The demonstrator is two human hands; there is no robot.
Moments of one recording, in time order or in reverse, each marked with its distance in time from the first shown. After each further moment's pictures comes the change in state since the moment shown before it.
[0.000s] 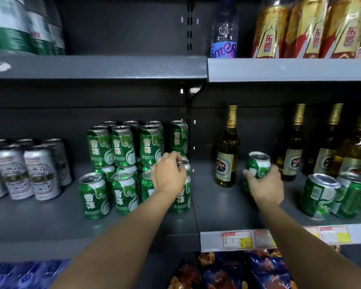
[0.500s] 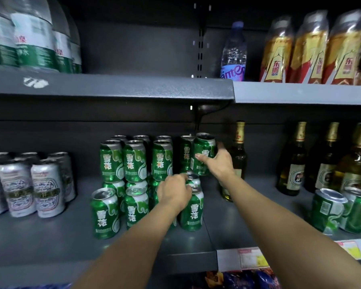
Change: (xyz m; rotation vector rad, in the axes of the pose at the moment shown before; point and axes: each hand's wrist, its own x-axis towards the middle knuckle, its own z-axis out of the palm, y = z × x) left_hand 0.014 -0.024 -0.013 0.235 -0.242 0.078; right_hand -0.033 -0.154 0.045 0.305 -0.377 -0.274
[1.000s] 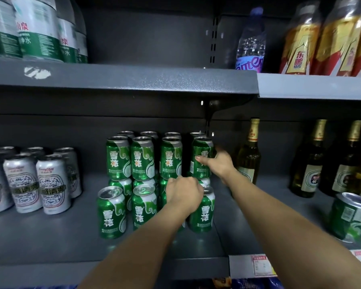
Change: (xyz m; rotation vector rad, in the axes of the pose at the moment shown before) left_hand 0.012 -0.005 0.014 0.134 -0.052 0.018; right_hand 0.021 0.009 0.035 -0.077 -0.138 0.087
